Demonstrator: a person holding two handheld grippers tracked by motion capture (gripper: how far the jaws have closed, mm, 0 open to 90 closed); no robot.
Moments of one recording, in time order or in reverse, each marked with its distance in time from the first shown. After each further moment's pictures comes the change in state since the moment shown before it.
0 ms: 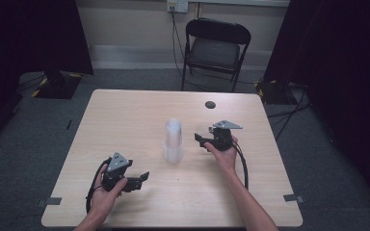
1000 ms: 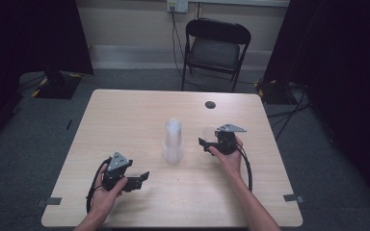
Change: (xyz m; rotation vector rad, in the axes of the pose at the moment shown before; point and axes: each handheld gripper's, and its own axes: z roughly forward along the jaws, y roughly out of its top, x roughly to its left) left arm 0.001 0.000 0.002 0.002 -0.002 -0.014; right arm -0.008 -0.011 -0.012 0.038 -0.024 -0.001
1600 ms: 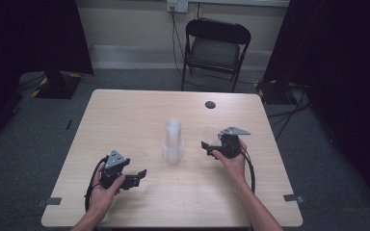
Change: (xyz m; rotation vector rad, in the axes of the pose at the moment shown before) left arm 0.010 -0.001 0.001 -0.004 0.016 -0.030; right arm 0.001 -0.005 -0.018 0.017 0.008 -0.006
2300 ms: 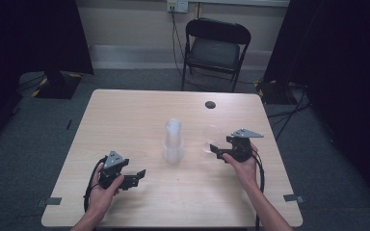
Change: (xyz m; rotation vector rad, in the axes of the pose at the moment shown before) left arm 0.003 -0.002 -0.002 0.001 0.004 -0.010; right arm -0.008 0.000 -0.039 0.003 0.014 0.001
